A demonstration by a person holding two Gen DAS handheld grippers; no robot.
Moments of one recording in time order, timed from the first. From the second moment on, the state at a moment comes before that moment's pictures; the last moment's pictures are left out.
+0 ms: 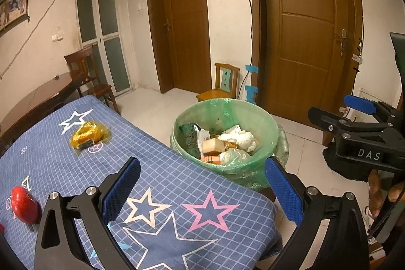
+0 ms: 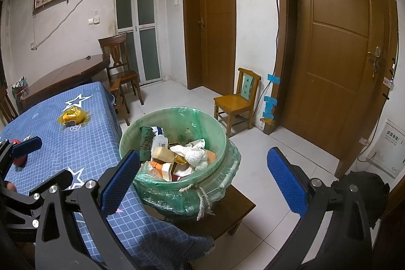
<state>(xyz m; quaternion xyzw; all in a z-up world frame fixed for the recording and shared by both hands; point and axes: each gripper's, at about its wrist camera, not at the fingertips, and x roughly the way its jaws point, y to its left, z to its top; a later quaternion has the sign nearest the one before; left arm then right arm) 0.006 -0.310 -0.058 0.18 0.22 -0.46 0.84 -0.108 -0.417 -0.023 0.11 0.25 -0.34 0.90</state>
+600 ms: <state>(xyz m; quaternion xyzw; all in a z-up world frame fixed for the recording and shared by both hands) 0.001 -0.302 -0.050 0.15 0.19 -0.45 0.86 -0.113 -0.420 -0.023 0.11 0.24 -0.35 0.90</state>
